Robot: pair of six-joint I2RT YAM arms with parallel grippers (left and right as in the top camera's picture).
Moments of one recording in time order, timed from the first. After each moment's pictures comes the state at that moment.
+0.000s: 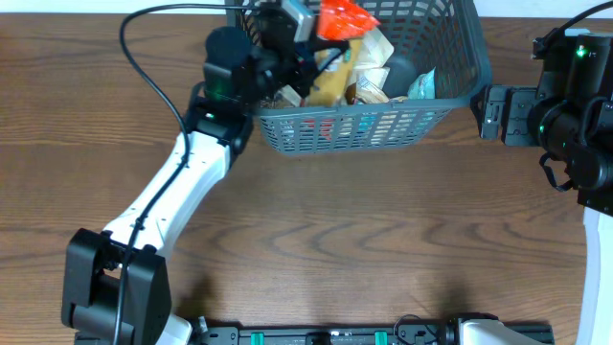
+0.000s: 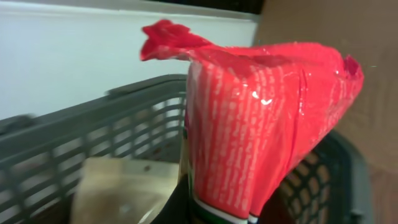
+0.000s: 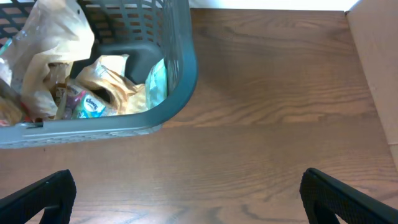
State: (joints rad) left arm -0.38 1.68 1.27 0.39 0.60 -0.14; right arm 0.02 1.36 1.90 -1.36 0.13 0.02
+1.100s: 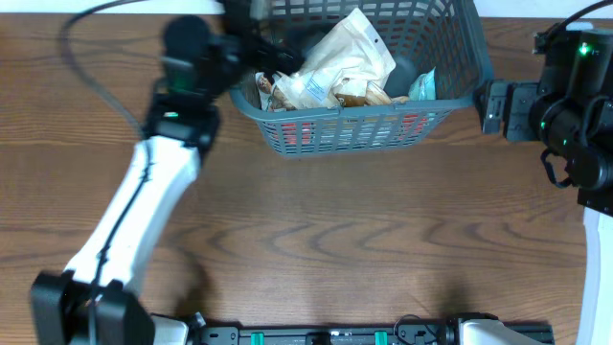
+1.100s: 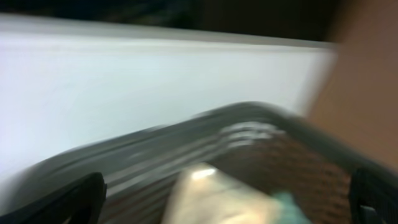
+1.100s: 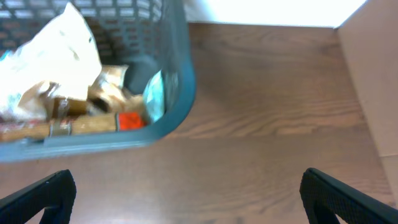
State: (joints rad) left arm -0.21 1.54 1.30 0.19 0.39 -0.17; right arm 0.02 1.36 1.90 -1.30 0.15 0.00
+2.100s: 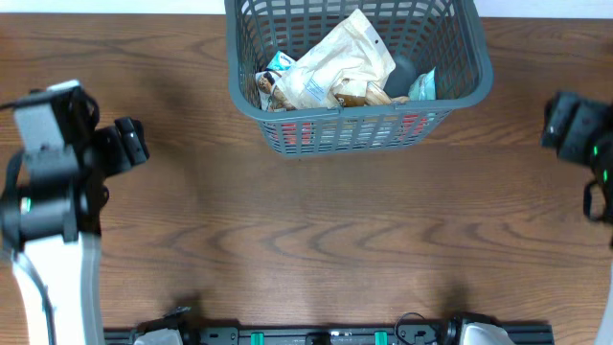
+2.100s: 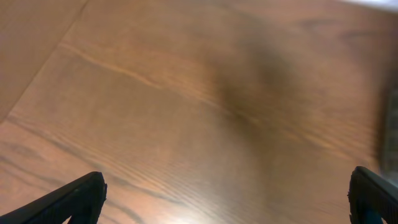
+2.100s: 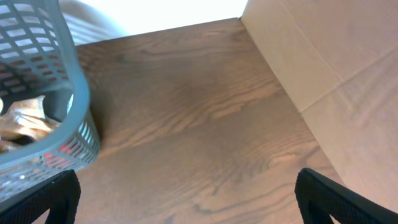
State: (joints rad) left arm 0.19 1.09 1.29 -0.98 -0.15 -0.09; right arm -0.15 1.19 1.84 -1.32 0.30 0.06
